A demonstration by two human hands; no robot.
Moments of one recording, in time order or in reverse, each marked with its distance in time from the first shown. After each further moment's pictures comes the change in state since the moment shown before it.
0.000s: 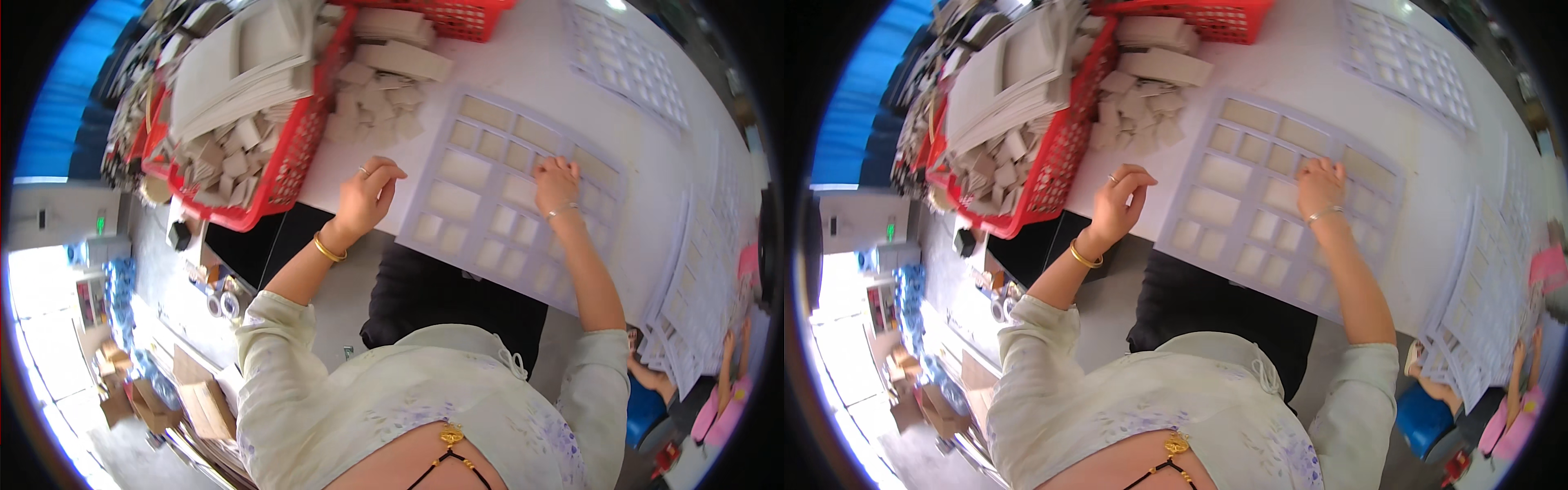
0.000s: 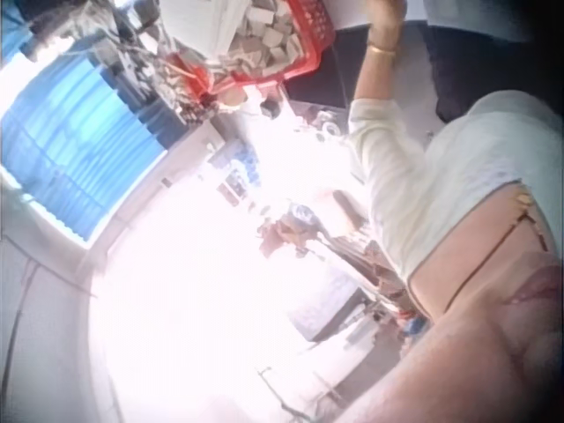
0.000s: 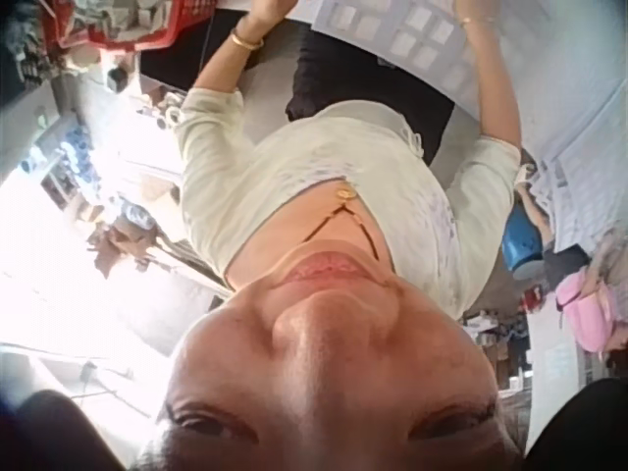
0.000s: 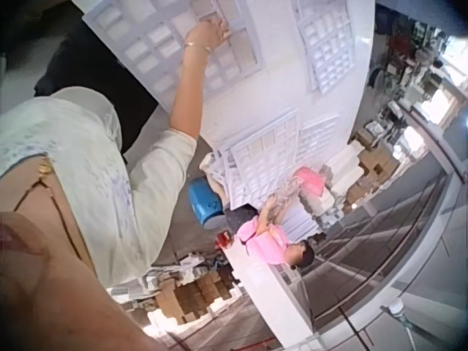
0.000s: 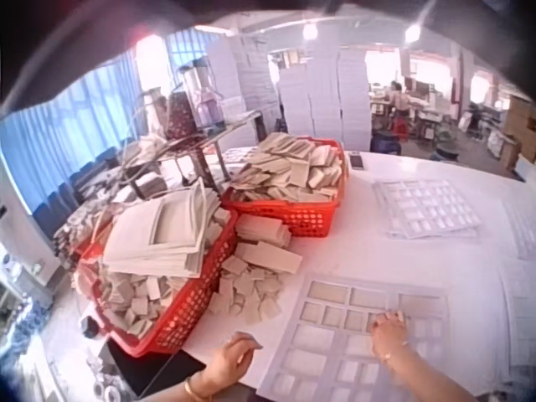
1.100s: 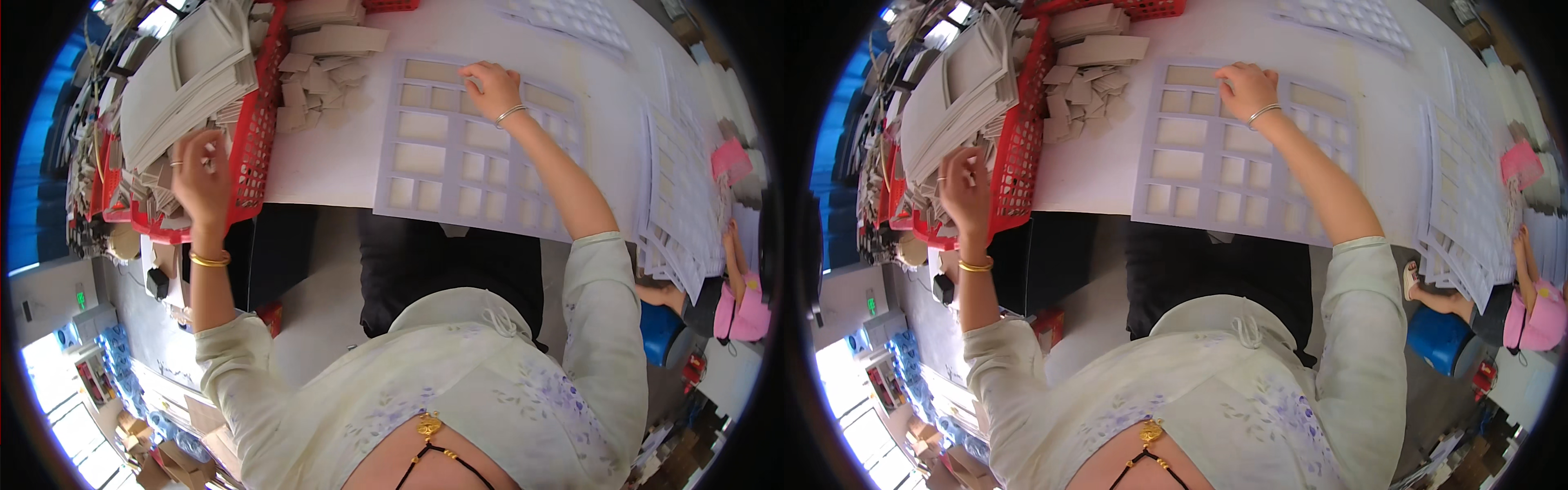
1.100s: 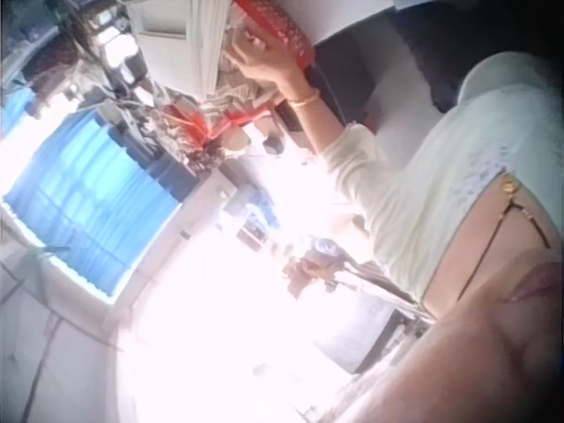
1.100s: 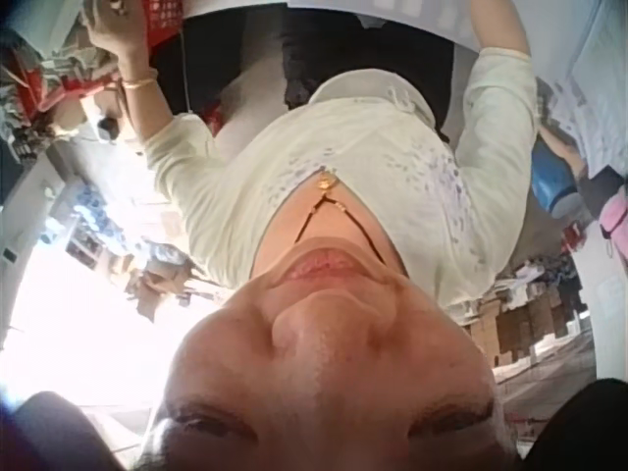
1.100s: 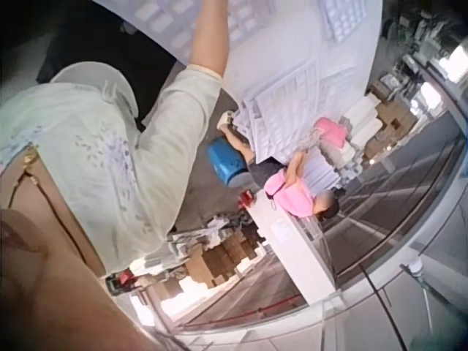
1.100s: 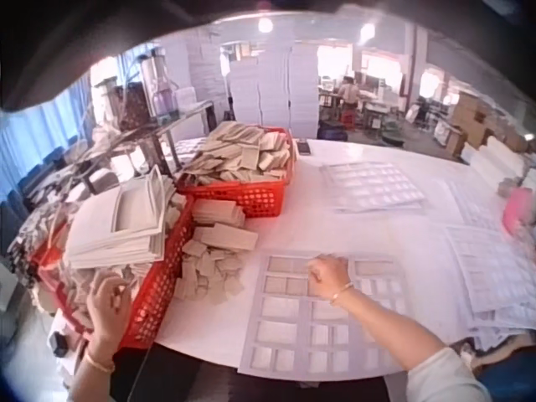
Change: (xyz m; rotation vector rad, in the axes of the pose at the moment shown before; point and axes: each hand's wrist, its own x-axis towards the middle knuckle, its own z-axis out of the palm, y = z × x) left_hand 0.013 -0.035 -0.151 0.433 0.309 0.030; right_hand 0.043 -0.024 -0.027 0.477 0.417 0.030
